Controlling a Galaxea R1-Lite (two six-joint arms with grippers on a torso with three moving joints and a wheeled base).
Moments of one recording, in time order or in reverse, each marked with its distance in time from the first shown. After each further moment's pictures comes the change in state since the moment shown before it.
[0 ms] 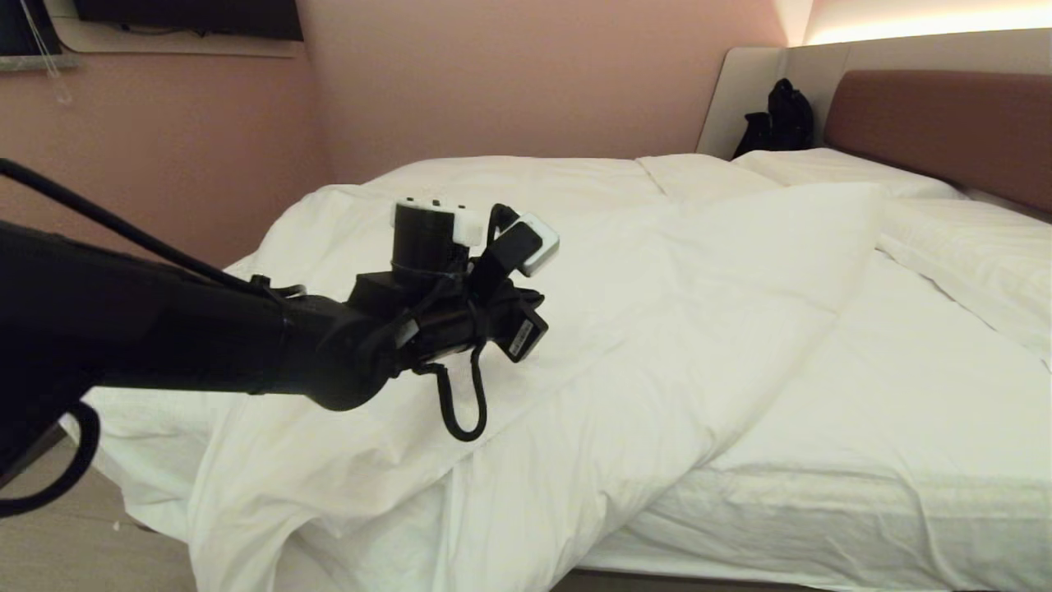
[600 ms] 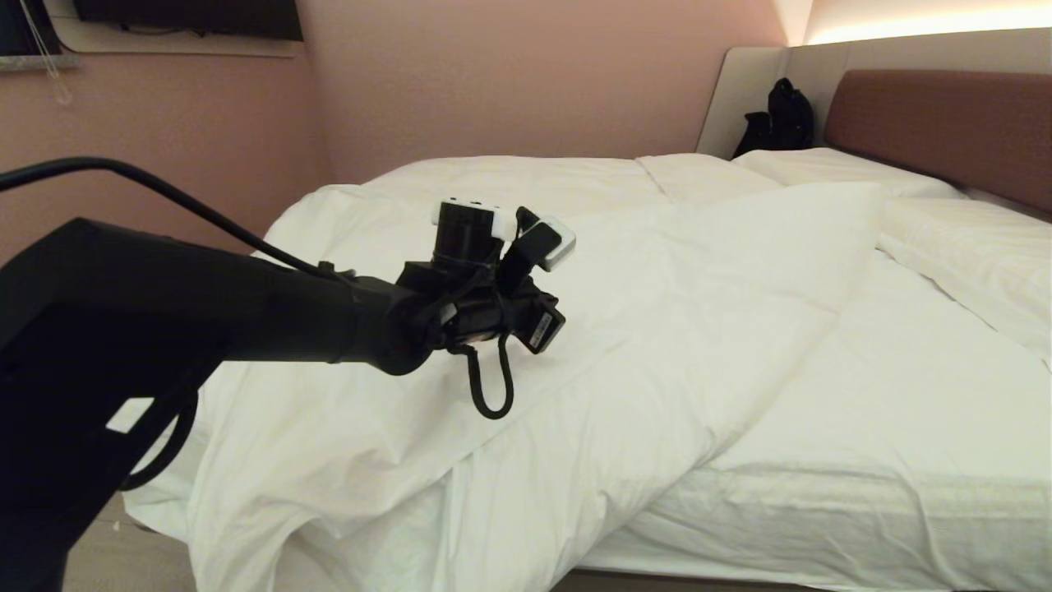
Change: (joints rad) left arm 0.007 0.136 -0.224 0.168 -0.014 -0.058; right arm 0.000 0.000 0.000 0.000 0.000 0.000
